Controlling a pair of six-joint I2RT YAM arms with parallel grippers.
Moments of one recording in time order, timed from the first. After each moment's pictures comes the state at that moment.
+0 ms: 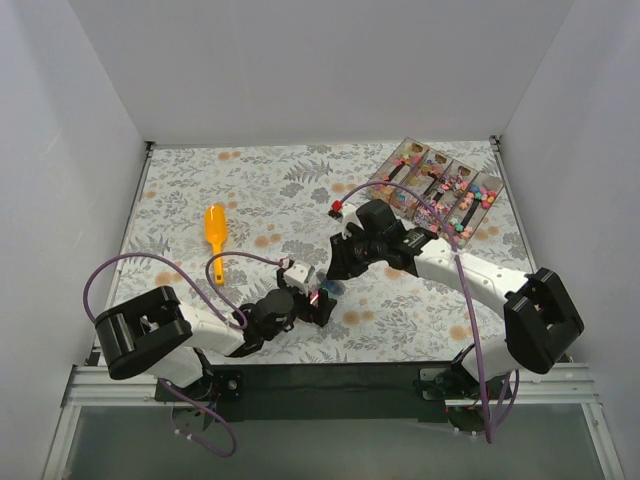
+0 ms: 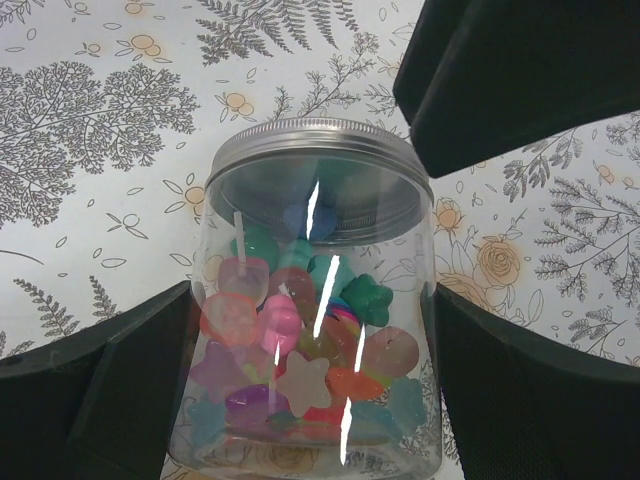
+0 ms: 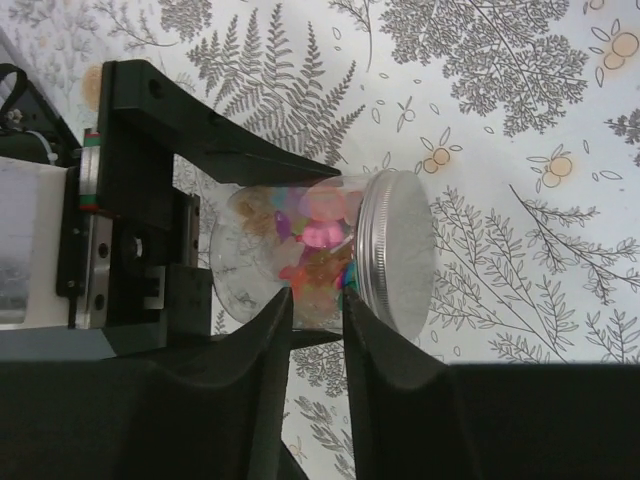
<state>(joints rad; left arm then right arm) -1.06 1.44 0.26 0.84 -0.33 -0.38 0.74 1.46 0.98 -0.31 -0.43 0.27</state>
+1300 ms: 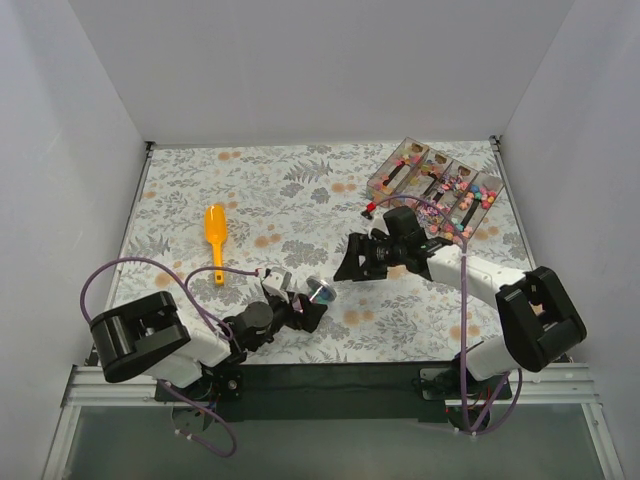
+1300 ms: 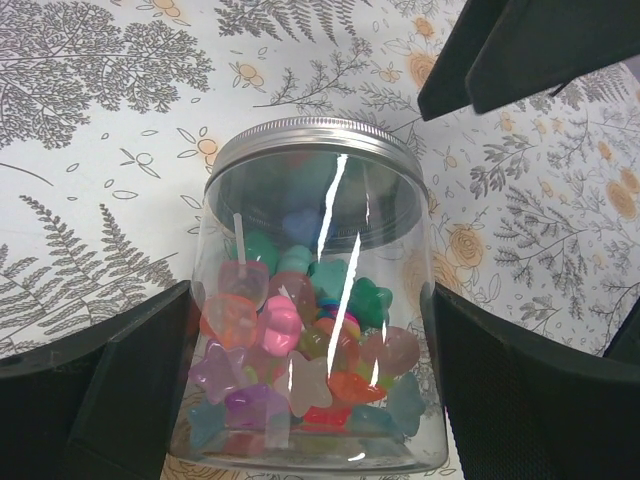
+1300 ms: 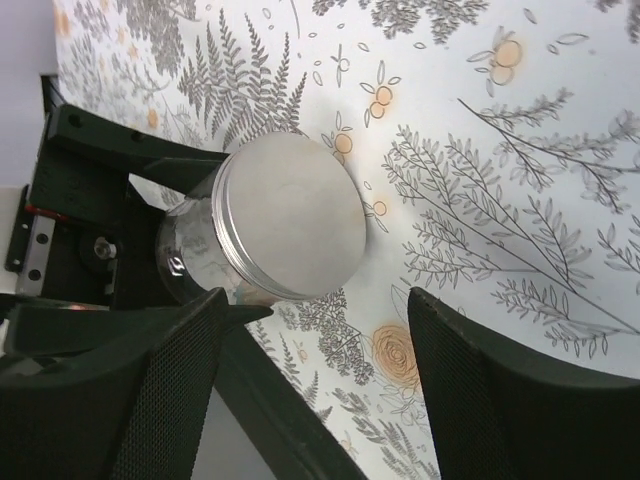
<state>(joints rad) -1.05 1.42 0.07 1.11 -0.32 -0.54 0.59 1.46 0.79 -0.14 -0.59 0.53</state>
